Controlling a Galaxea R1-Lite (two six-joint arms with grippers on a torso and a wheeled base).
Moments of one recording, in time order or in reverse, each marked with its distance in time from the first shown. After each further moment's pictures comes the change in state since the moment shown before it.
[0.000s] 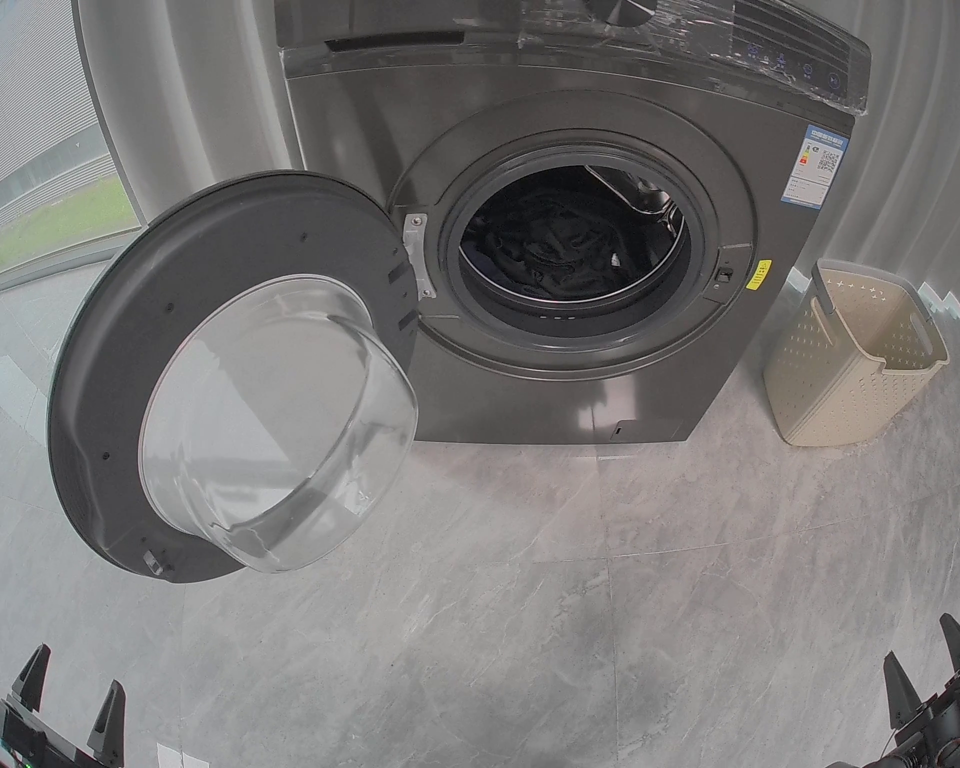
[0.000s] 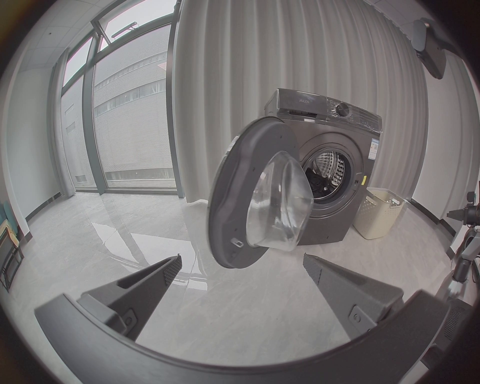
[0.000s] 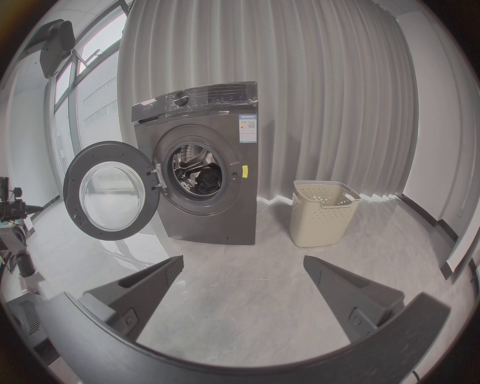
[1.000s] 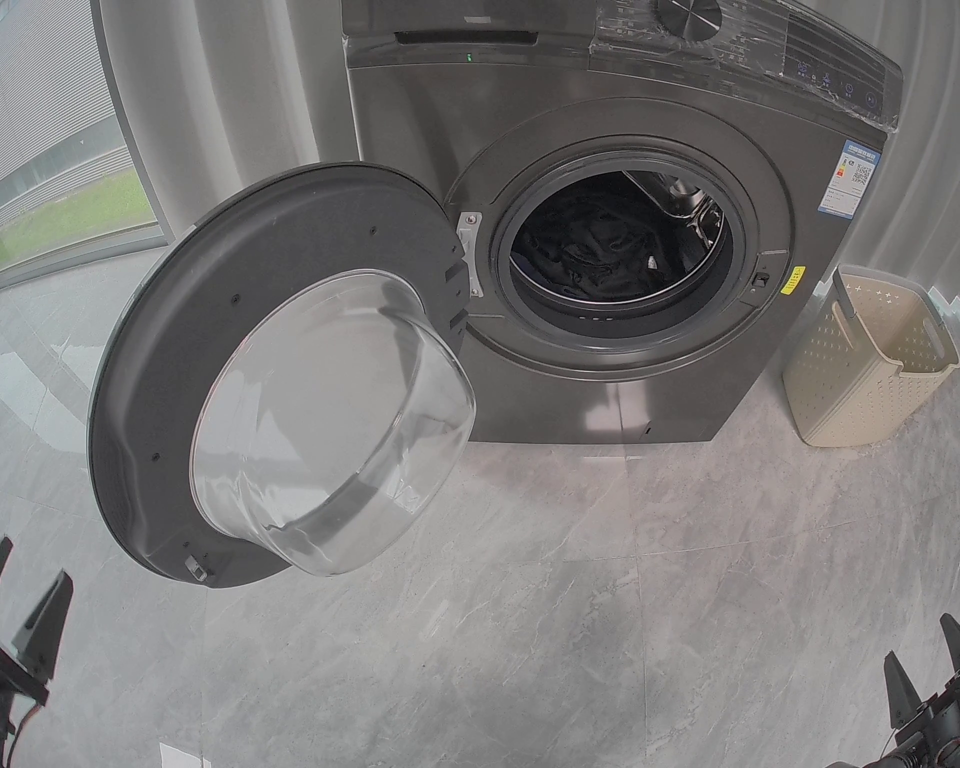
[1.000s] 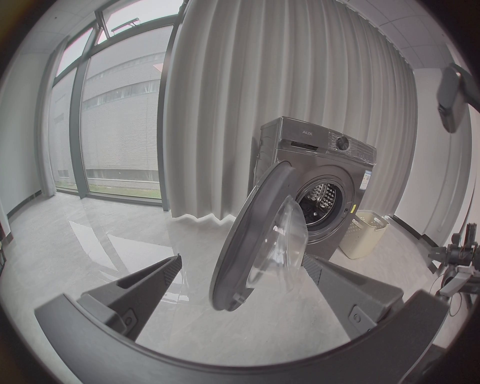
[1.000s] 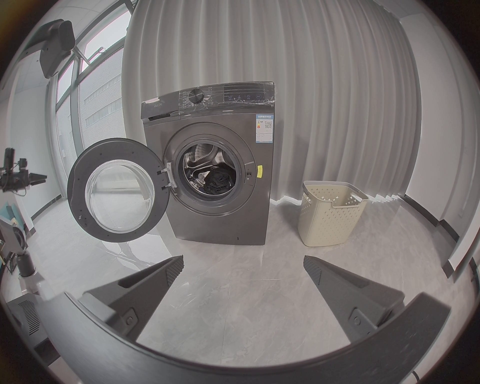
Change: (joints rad) left arm -0.107 0.357 -0.243 -0.176 -0.014 -0.041; right arm 0.000 0.001 0.000 0.000 0.000 0.001
